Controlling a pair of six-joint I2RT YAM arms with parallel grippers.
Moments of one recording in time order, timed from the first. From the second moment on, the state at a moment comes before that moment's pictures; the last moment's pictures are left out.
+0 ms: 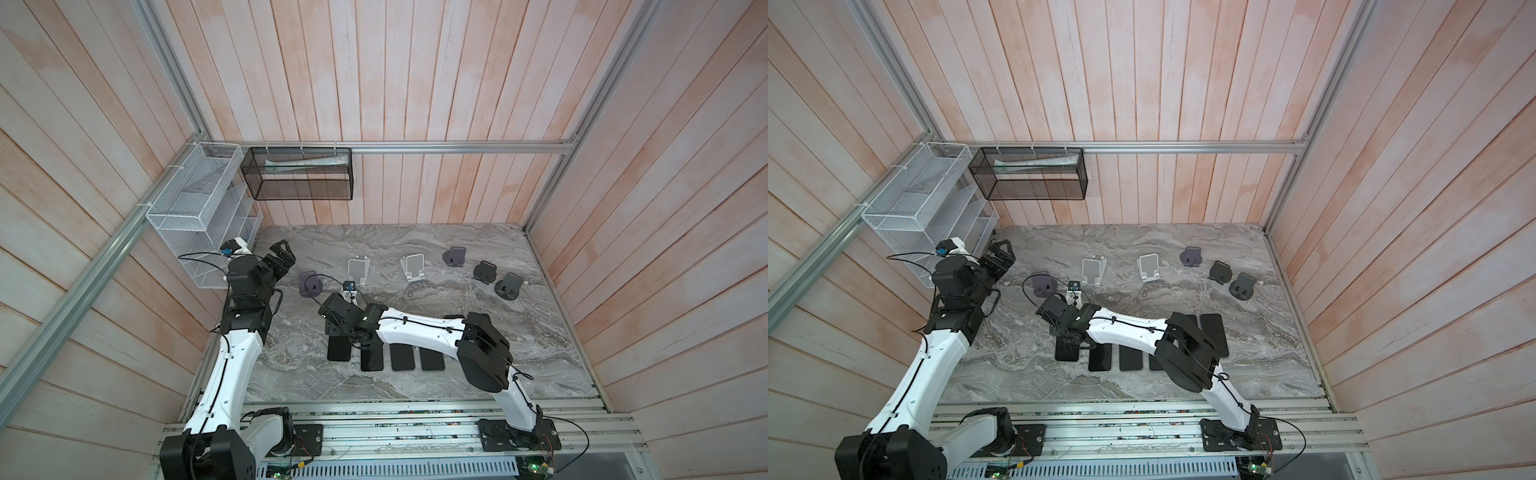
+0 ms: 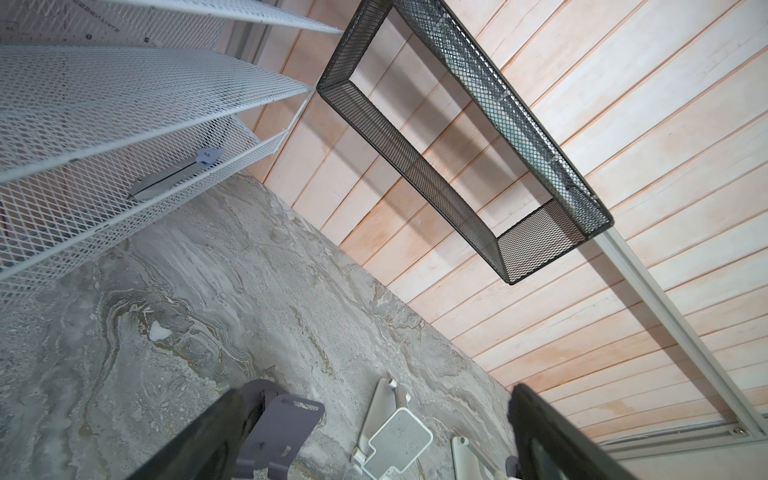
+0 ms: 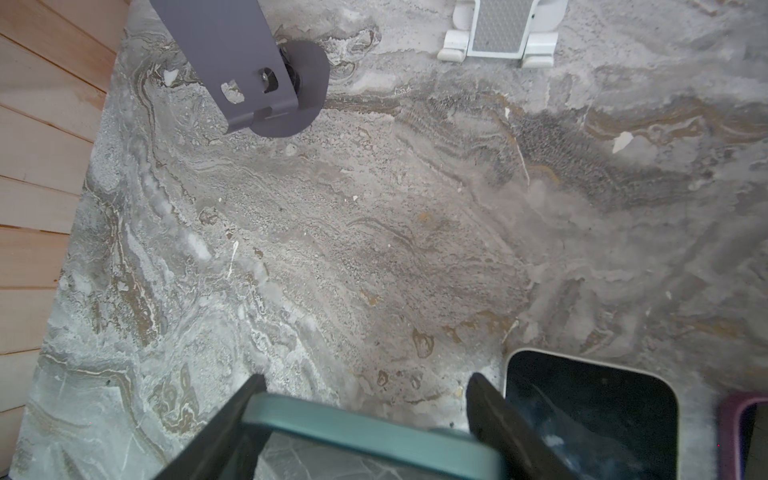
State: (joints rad) left arm 0.09 1.10 0.87 0.00 0.04 -0.69; right arm 1.17 2.18 1.77 -0.53 0.34 0.97
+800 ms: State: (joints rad) left arm 0.10 1.14 0.86 0.02 0.07 -0.71; right arm 1.13 2.28 1.70 -0.38 0.27 0.98
